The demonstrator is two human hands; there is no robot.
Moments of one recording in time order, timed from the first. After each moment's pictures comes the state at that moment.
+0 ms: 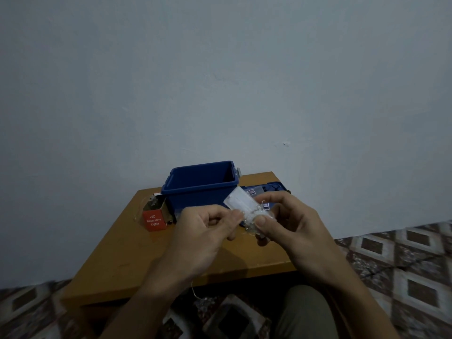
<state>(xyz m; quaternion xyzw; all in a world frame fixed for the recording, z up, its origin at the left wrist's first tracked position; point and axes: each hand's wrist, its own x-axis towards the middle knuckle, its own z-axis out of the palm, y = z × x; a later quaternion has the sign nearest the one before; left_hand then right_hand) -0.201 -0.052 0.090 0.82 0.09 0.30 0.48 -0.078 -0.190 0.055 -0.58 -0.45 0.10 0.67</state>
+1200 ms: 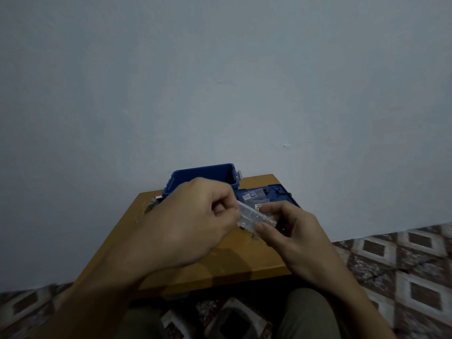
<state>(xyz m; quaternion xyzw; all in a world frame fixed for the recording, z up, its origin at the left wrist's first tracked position) -0.220 -0.053 0.152 0.94 0.09 0.20 0.25 -0.073 -0.185 0.046 -0.69 -0.40 0.03 0.60</state>
